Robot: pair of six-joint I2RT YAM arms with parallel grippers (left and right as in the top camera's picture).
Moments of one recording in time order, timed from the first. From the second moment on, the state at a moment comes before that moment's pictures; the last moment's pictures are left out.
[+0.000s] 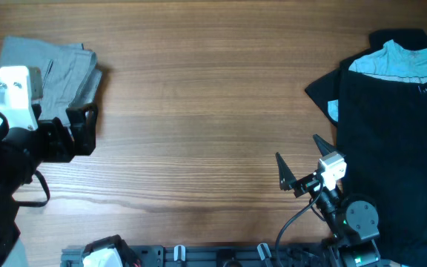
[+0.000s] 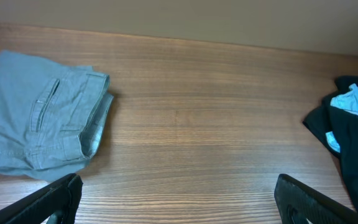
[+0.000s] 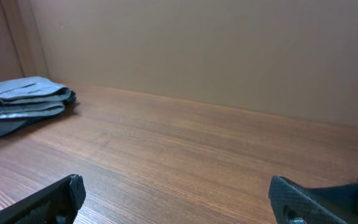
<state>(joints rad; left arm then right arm) 0.29 1.07 1.74 -1.37 0.39 0.09 0.27 0.02 0.01 0.01 -0.17 0.01</state>
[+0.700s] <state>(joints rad) 0.19 0.48 0.84 -0.50 0.37 -0.04 0.27 0.01 0.01 0.01 -0.17 0.01</state>
